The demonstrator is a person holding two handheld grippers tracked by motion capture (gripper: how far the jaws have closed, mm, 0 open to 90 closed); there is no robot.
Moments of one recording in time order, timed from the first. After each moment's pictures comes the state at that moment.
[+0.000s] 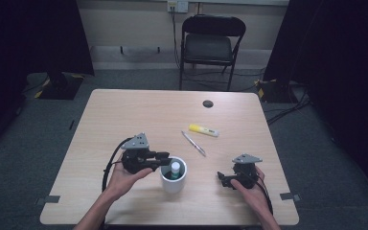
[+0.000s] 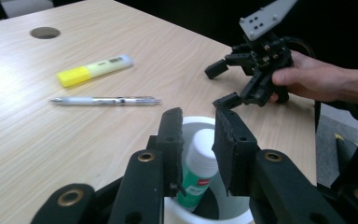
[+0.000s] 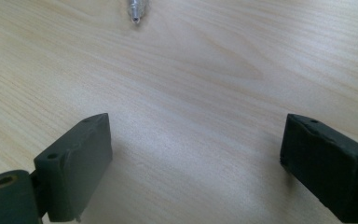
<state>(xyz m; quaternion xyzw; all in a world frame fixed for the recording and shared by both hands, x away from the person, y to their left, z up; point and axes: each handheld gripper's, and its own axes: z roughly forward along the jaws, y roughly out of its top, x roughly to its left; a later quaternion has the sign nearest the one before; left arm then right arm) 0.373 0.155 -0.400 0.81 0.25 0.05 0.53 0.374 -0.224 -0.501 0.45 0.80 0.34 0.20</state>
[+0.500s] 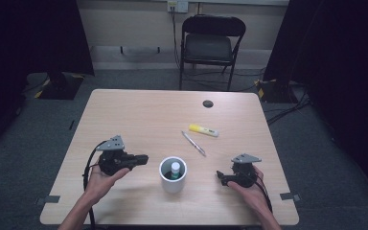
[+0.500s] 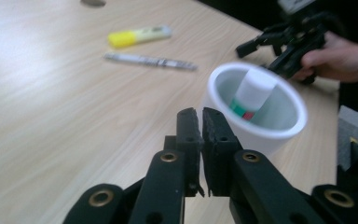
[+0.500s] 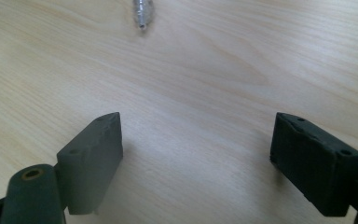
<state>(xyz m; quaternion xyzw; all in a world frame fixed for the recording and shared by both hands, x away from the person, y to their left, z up) 0.369 0.218 -0.422 0.81 0.30 0.05 0.50 0.374 -0.218 -0.498 0.45 0.80 0.35 0.19</state>
